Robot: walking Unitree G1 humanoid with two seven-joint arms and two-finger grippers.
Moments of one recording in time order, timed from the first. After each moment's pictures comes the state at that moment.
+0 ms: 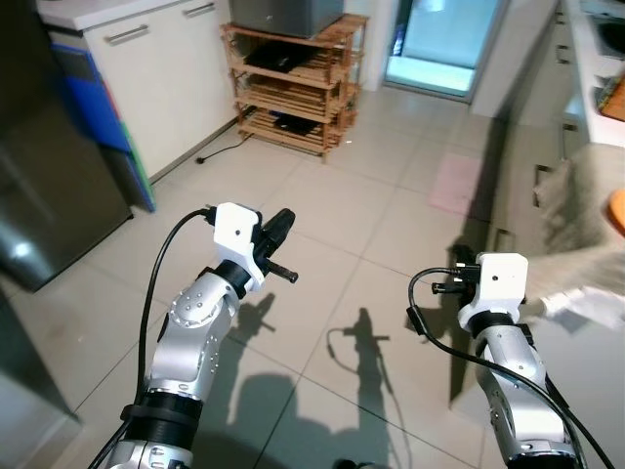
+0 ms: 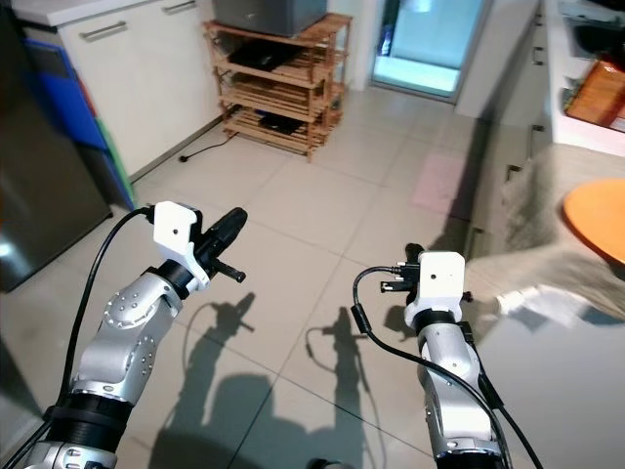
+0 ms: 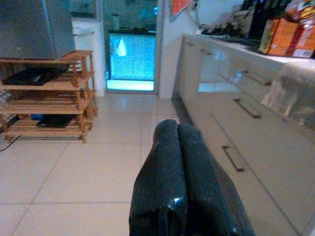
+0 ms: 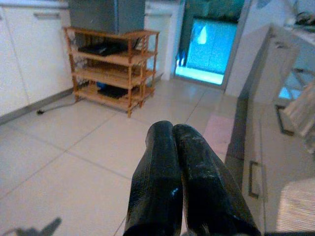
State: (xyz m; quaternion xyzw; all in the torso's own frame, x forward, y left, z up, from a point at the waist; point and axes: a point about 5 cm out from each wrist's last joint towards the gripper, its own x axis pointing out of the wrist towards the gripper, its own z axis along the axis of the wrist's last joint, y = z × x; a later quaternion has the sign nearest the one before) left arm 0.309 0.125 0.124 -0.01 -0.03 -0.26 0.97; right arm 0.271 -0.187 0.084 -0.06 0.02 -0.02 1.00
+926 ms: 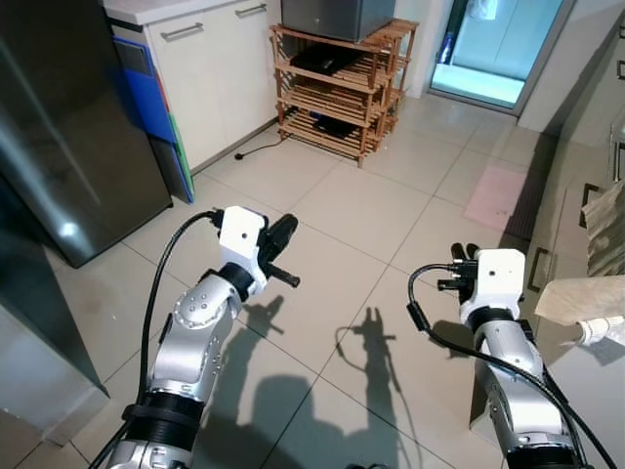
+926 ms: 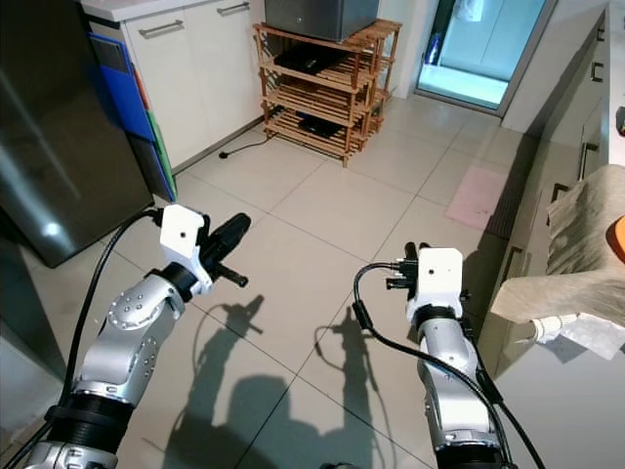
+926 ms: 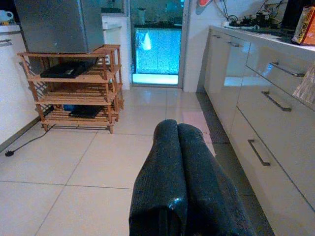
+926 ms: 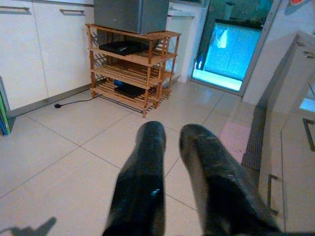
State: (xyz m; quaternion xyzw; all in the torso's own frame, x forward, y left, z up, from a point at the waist) left arm 0.309 0.122 0.120 0.00 -0.01 -0.26 0.97; right arm 0.277 -0.189 0.085 -0.08 0.02 -0.03 1.00
